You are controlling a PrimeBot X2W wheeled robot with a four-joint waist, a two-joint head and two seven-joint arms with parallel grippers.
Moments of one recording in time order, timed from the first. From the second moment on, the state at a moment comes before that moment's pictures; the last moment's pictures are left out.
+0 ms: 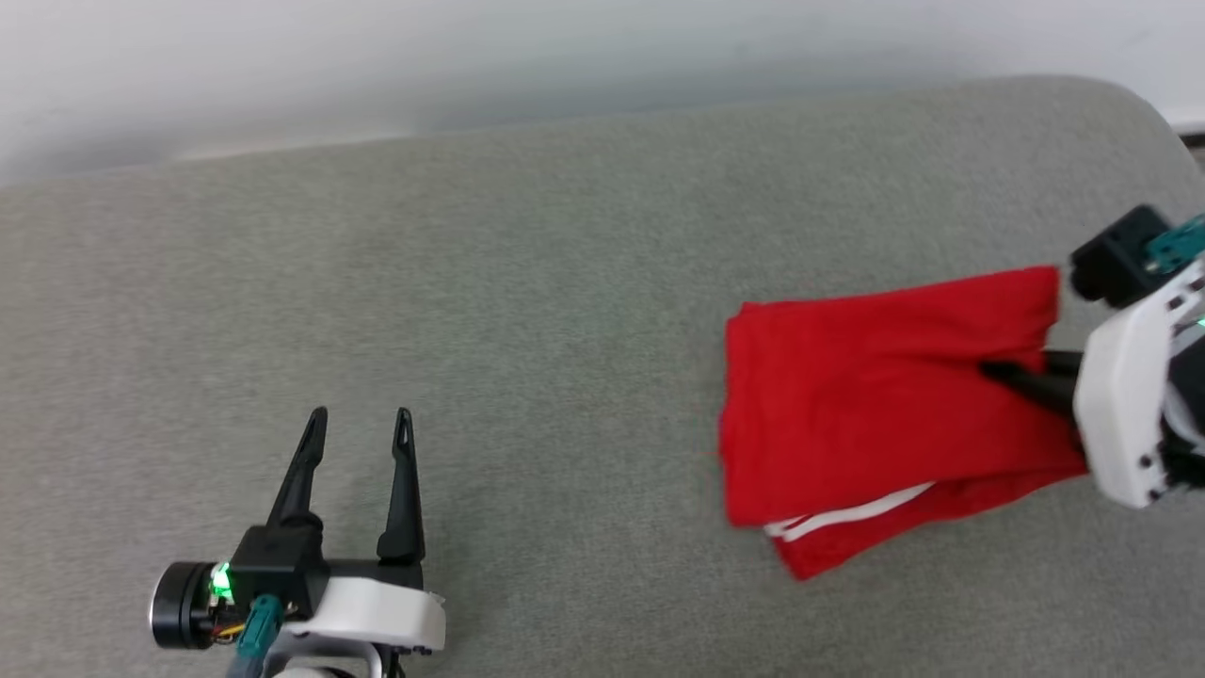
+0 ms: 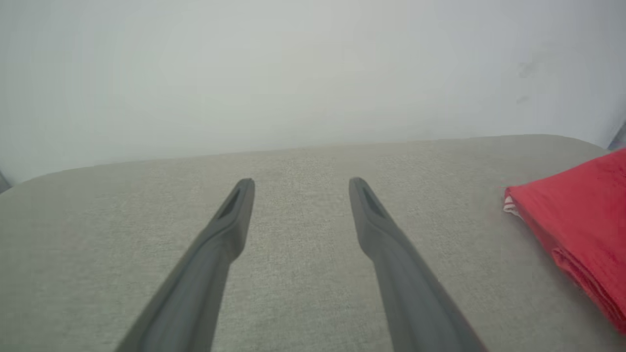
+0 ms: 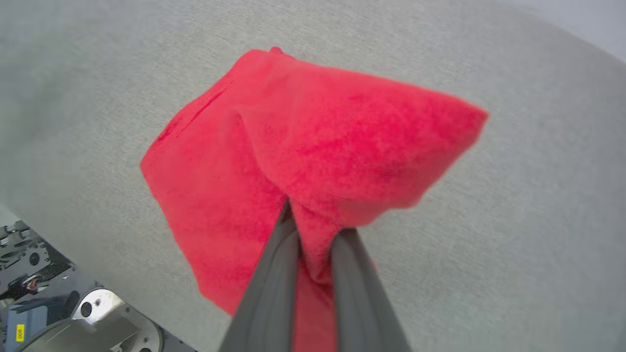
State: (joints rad) left arm 0.00 0.05 -0.06 0.00 -0.06 0.05 -0.26; right arm -0.63 -0.82 0.65 0.02 0.97 0.13 0.68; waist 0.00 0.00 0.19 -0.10
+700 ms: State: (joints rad) left arm -0.17 0.11 -0.04 -0.07 0.00 0.01 -0.26; right arm -0.83 -0.96 0.40 0.55 0.70 0.13 0.50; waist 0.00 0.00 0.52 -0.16
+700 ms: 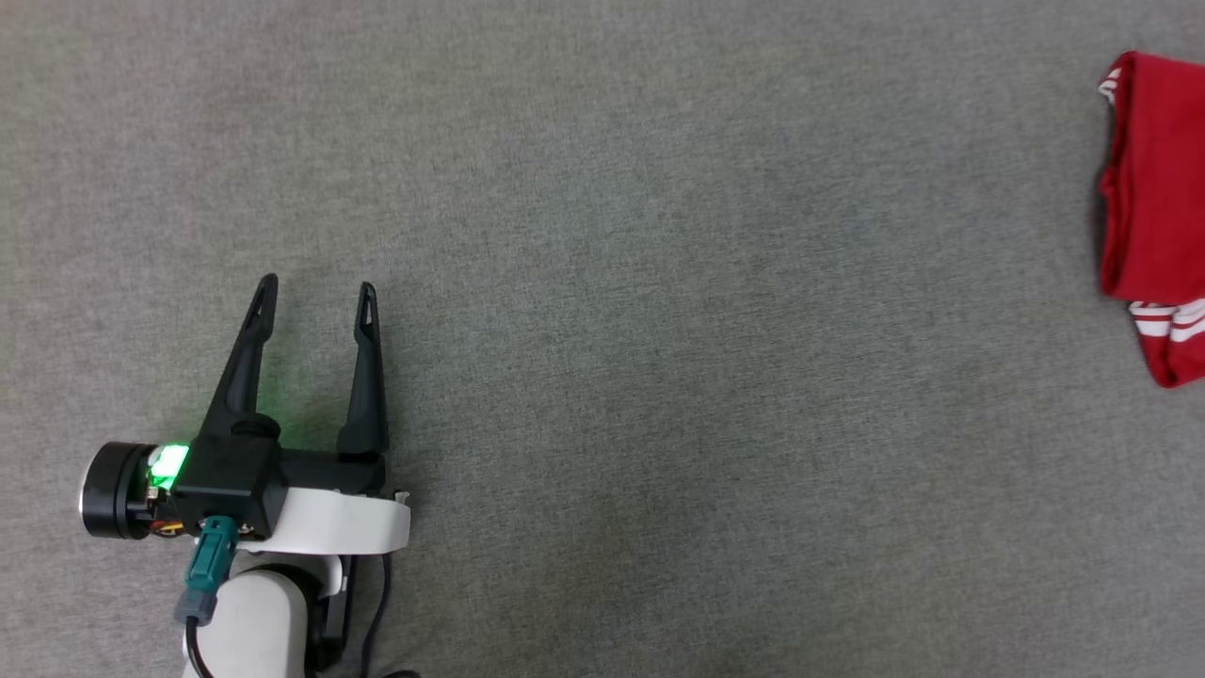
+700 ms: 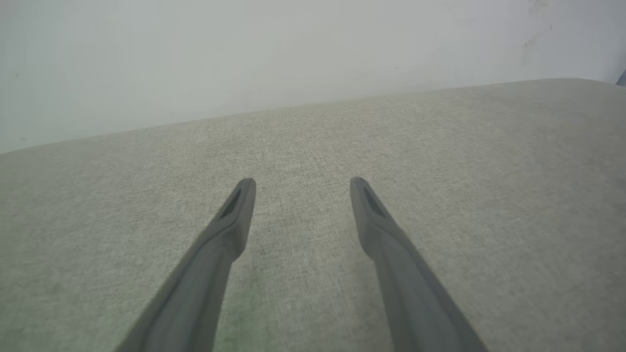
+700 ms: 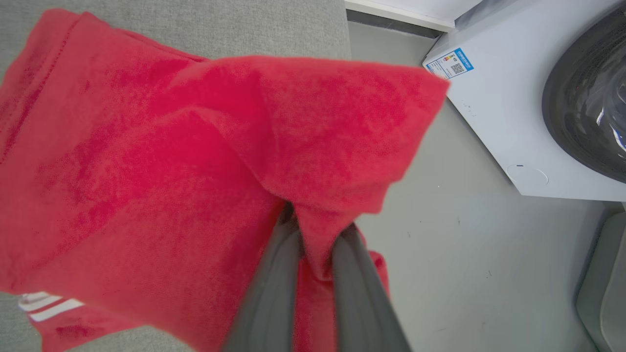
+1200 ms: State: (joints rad) left arm -0.16 0.10 -0.04 -0.06 -0.01 0.03 -0.26; right arm -0.85 -0.86 0.28 0.64 0.53 0.13 0.41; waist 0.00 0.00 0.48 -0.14
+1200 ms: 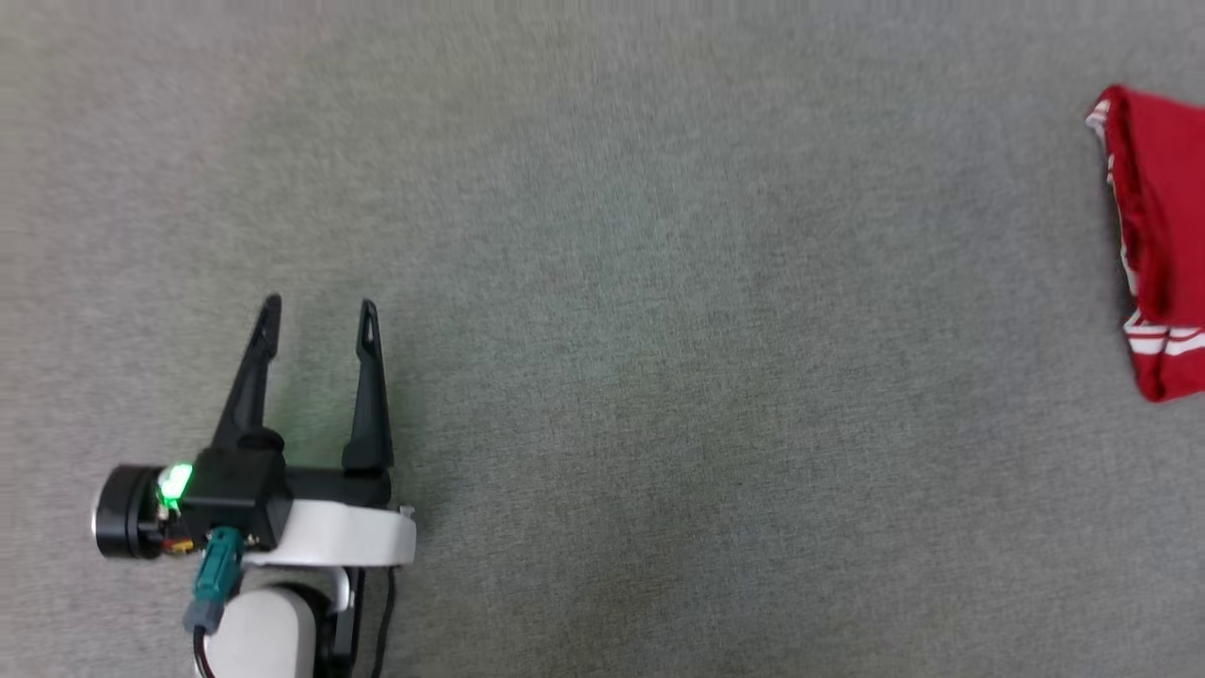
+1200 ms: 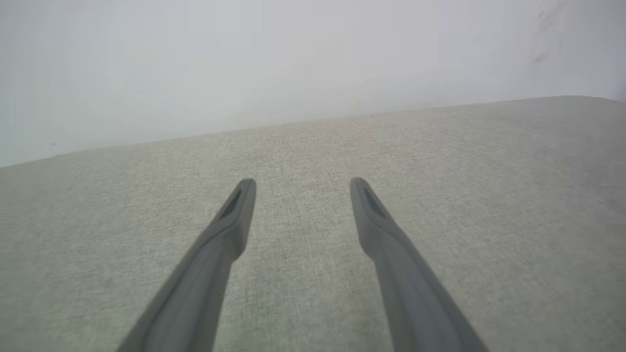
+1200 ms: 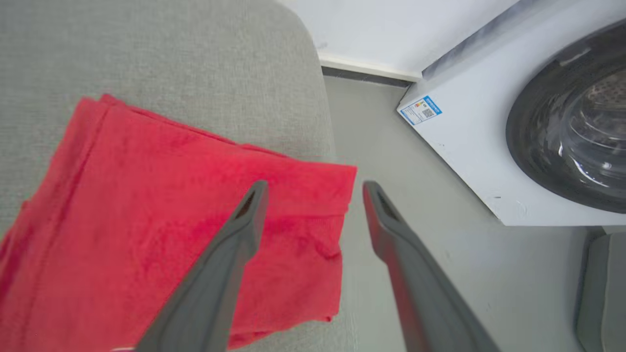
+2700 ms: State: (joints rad) left arm 0.12 0.05 -0.02 0.02 -0.07 0.04 -0.26; right arm -0.07 -0.12 -0.03 0.08 0.12 0.13 -0.26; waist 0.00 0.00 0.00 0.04
